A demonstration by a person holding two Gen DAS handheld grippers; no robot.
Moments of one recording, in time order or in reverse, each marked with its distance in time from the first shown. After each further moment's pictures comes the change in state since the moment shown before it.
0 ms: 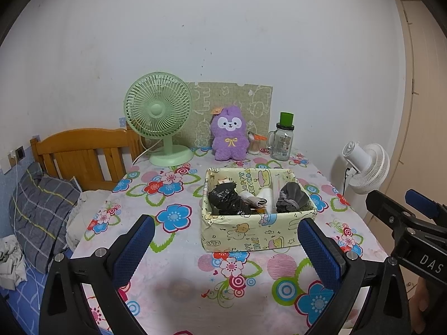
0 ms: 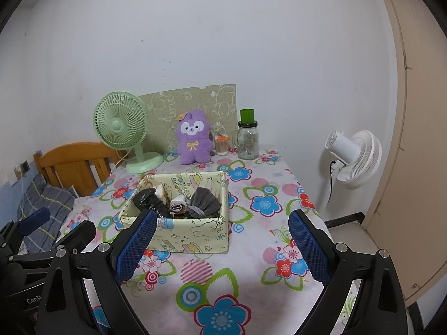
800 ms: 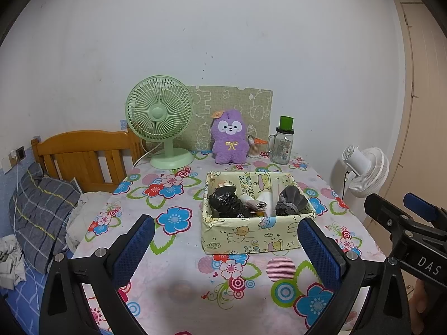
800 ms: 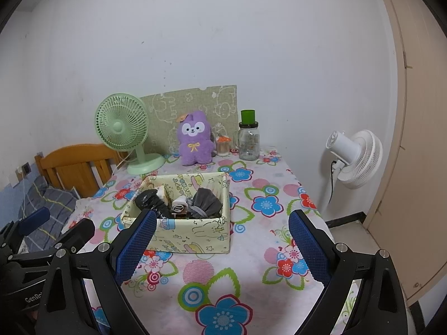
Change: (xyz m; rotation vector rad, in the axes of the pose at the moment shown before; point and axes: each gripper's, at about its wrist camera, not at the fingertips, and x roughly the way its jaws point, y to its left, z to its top) left arm -0.004 0.000 0.004 -0.011 -0.016 -0.001; right arm -0.001 0.000 0.001 0.007 -0.005 0.005
